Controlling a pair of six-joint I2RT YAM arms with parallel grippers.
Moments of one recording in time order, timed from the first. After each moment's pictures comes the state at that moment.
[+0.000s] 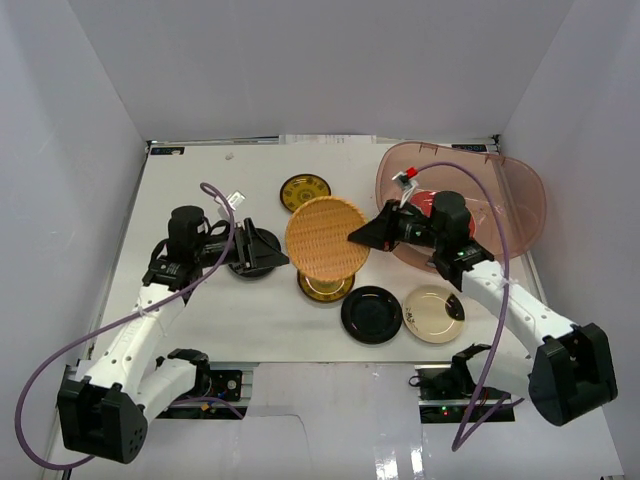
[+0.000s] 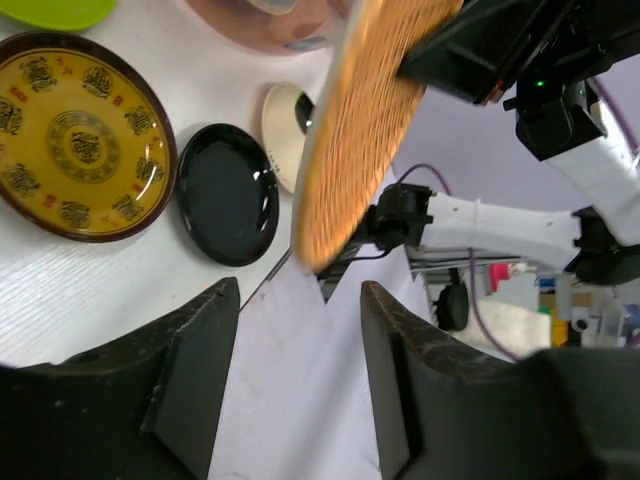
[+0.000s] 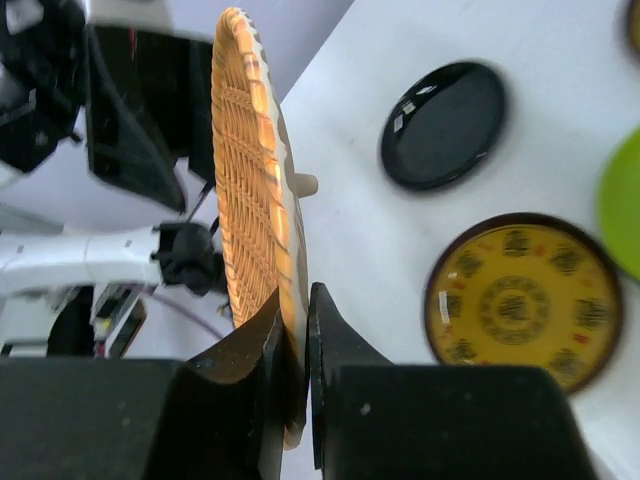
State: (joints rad) left arm -0.21 0.96 0.75 -0.26 0.93 -0.66; right arm 0.48 1.17 0.74 0.25 -0.80 0.65
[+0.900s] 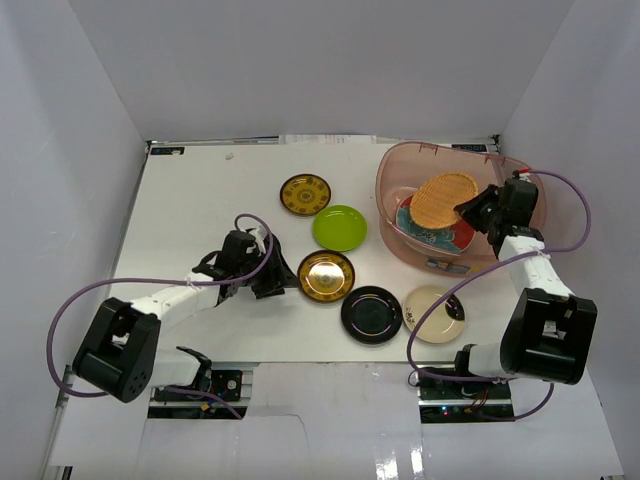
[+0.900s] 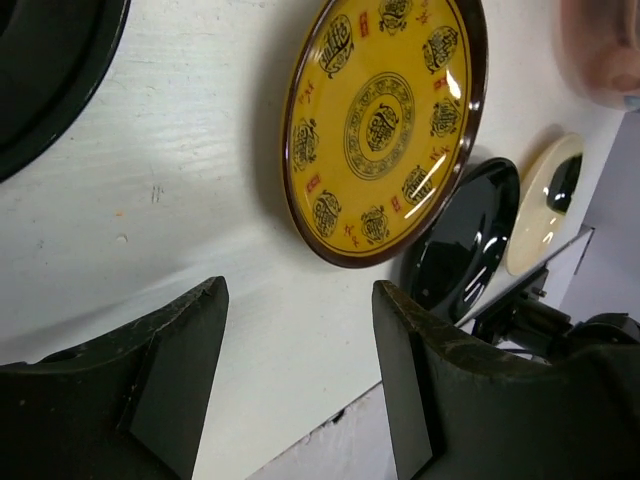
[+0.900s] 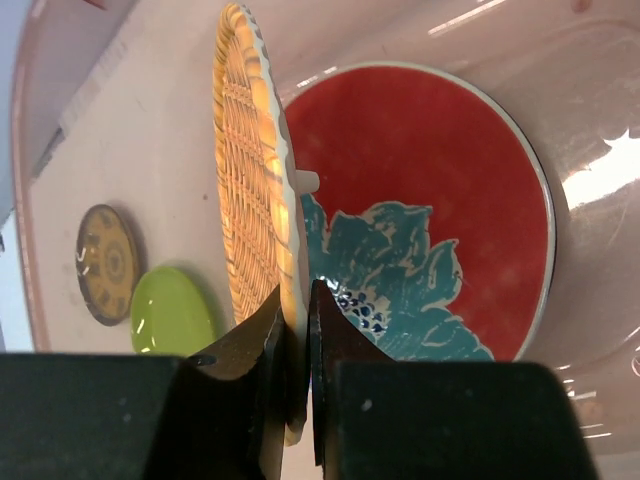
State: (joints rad) left arm -0.45 1.28 0.54 -0.08 0.39 -0.77; right arm -0.18 1.34 0.85 -0.06 -0.25 0.63
